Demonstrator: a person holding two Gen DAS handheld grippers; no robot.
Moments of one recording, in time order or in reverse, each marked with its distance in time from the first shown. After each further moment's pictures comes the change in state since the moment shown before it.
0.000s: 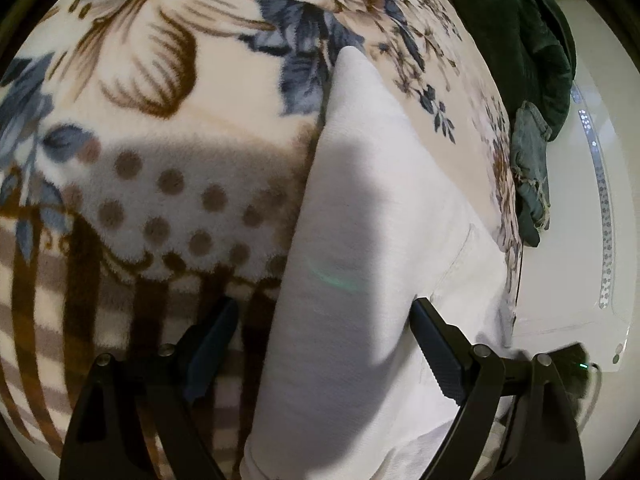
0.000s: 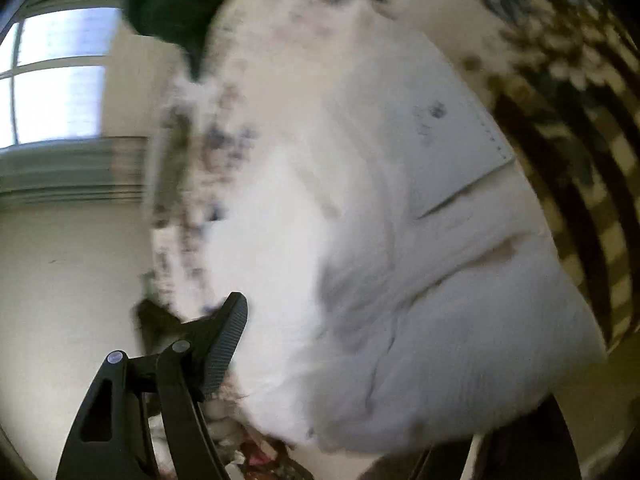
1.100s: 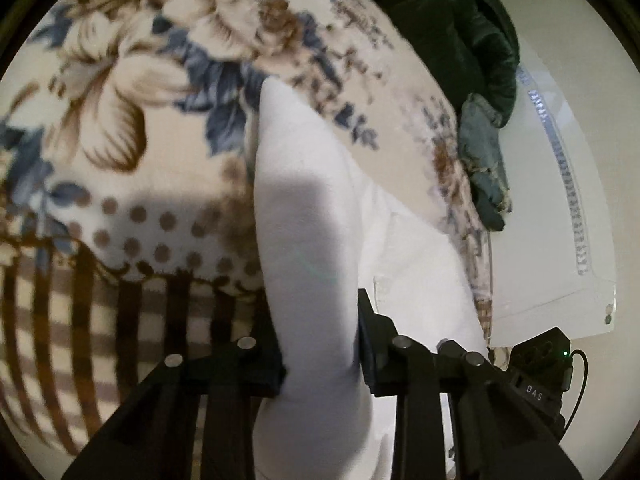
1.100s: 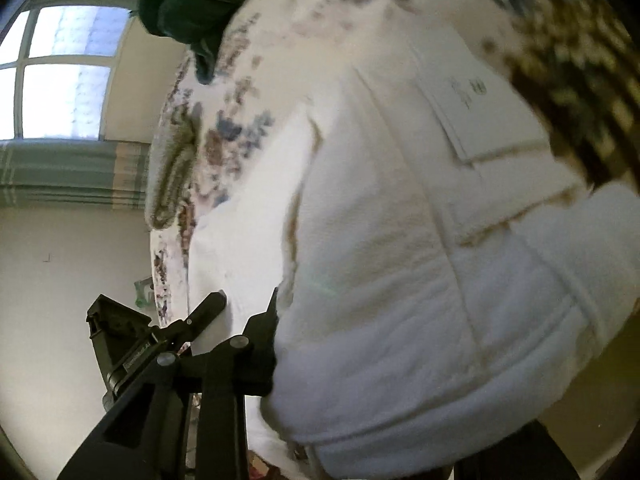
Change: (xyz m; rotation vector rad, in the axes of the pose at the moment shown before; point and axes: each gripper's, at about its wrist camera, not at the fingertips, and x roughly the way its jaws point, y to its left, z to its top) left arm -0.050 -0.046 -0.020 0.144 -0.090 -0.085; right arm -0.004 0.026 -0.036 -0.063 -0.105 0.012
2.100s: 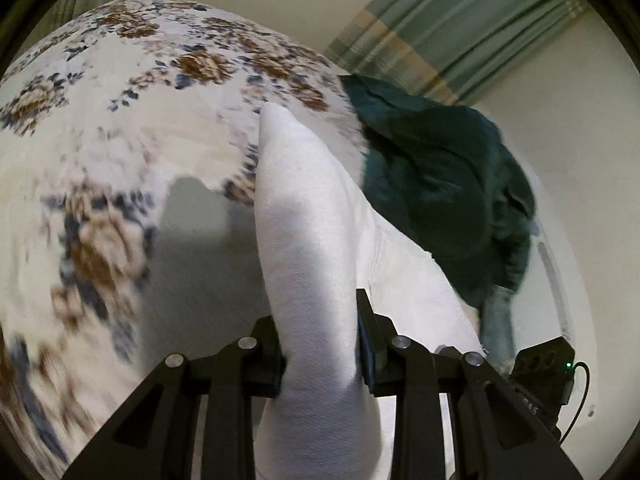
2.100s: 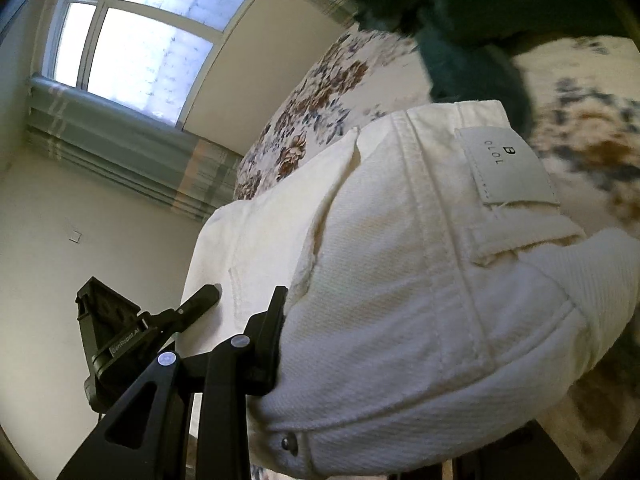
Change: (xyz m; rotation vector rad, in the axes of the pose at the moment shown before) left arm -0.166 0.151 0.520 0.141 -0.270 0.023; right arm 0.327 0.504 0.221 -0.271 -0.154 0.190
